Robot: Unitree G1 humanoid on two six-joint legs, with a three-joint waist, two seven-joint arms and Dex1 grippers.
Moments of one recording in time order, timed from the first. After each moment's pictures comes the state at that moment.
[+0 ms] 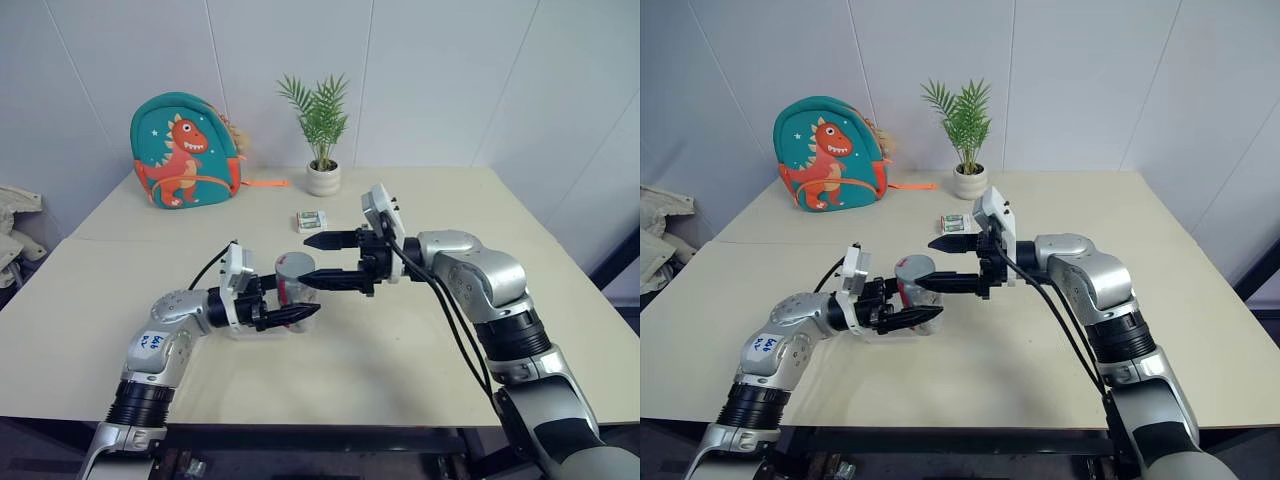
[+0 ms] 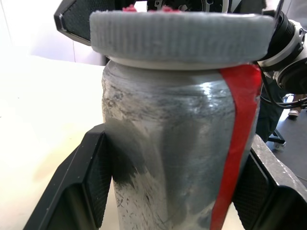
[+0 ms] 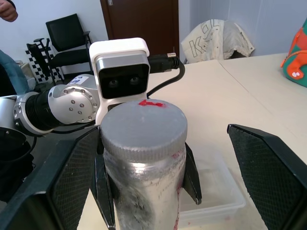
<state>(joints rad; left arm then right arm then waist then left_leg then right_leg) -0.61 0.47 0.04 0.09 -0.52 0.32 -1.11 -1.01 -0.43 0.14 0.12 0.54 0.66 1.12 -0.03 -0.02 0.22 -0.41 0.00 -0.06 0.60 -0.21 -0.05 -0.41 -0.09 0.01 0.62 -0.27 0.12</state>
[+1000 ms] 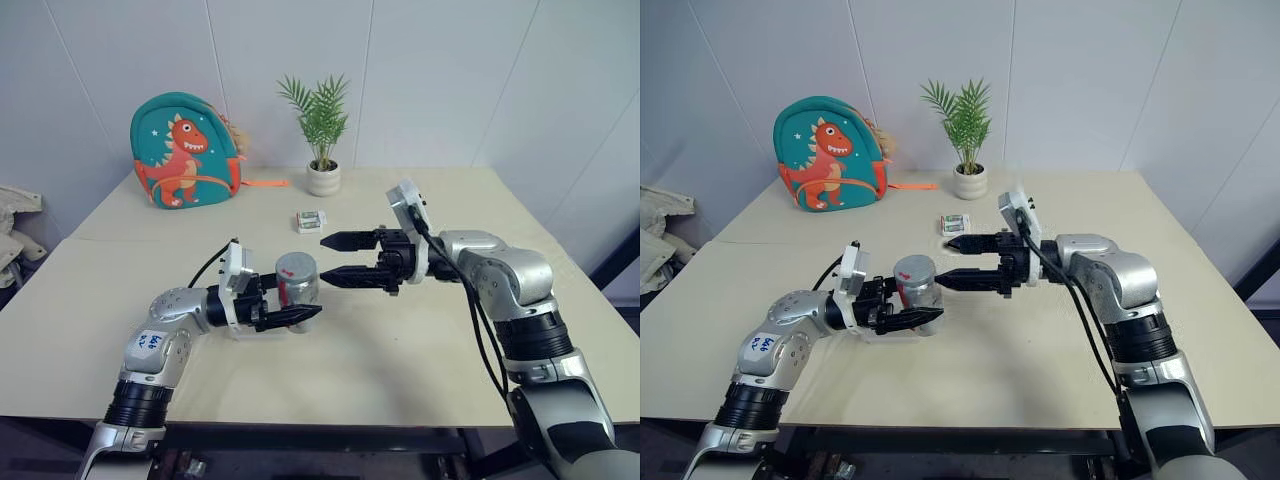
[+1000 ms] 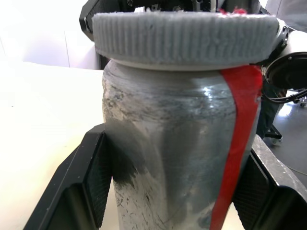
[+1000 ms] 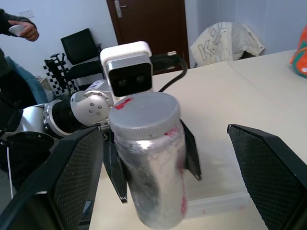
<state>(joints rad) -0.61 0.47 0.04 0.05 -0.52 0.32 -1.13 -0.99 -0.46 0.08 0.09 0.61 0.75 1.19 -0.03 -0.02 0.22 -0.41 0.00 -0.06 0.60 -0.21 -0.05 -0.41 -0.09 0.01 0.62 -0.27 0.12</state>
